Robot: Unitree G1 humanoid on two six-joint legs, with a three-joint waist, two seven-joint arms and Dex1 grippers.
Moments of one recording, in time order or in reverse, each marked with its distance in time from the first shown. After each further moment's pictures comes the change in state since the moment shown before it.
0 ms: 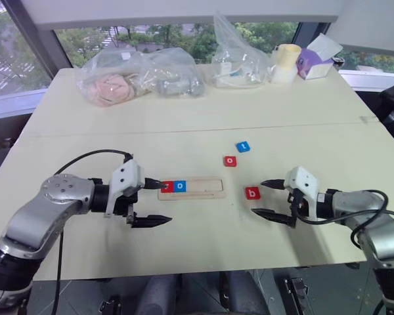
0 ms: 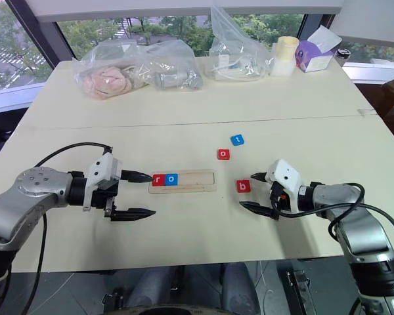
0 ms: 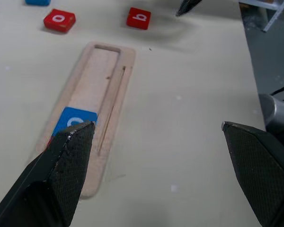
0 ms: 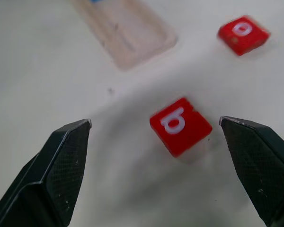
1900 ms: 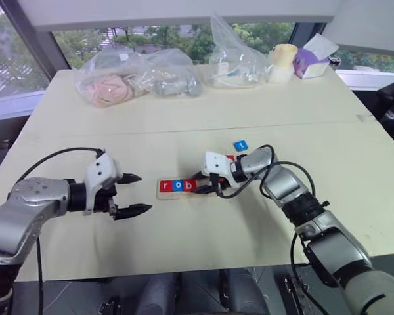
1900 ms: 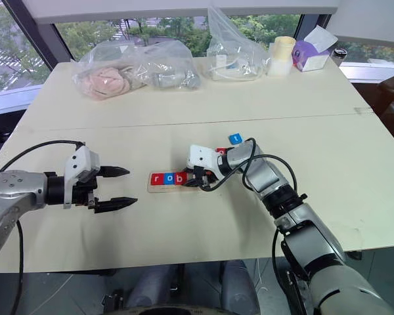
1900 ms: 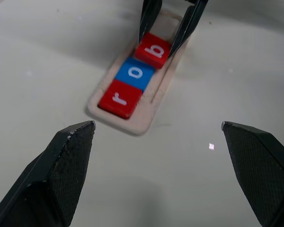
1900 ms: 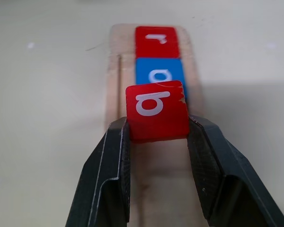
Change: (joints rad) left arm 0.028 0.053 0.122 0.040 -0.011 0.051 0.068; right arm -0.631 0.392 0.458 0.477 -0.231 -0.139 0.062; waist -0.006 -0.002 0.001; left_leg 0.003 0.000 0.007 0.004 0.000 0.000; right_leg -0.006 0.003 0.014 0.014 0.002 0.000
